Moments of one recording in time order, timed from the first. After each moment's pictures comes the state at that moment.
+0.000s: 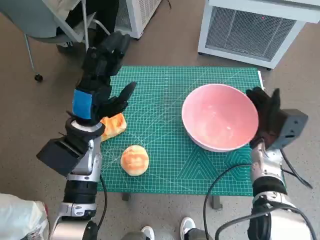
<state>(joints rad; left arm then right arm) -0.57 0.17 0.12 0.33 -0.16 -0.63 -0.29 -0.85 -0.23 -0.35 1.32 0.12 -0.41 0.11</state>
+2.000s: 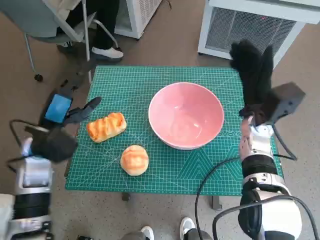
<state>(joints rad) -0.44 0.58 0.11 0.23 0.32 -0.09 -0.31 -1.02 -0.19 -0.31 1.20 0.14 -0.74 0.29</state>
